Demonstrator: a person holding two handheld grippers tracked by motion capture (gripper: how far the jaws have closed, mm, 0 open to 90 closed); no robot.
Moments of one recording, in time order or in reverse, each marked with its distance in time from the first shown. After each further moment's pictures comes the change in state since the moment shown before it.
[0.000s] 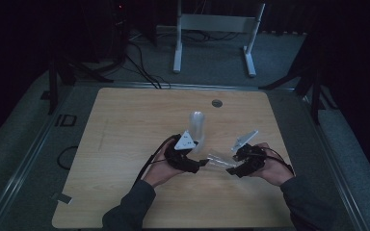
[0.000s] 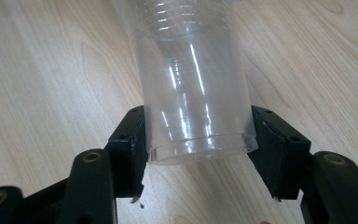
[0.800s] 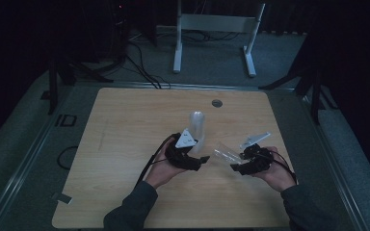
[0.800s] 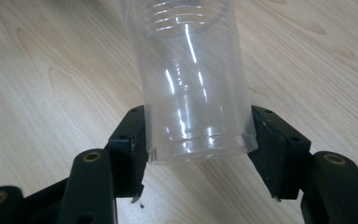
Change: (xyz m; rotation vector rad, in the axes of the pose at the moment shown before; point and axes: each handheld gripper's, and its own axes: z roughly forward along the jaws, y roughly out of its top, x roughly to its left) left arm -0.002 0.005 -0.001 -0.005 0.044 -0.050; right arm -0.005 -0.020 -0.004 -0.103 -0.102 0.168
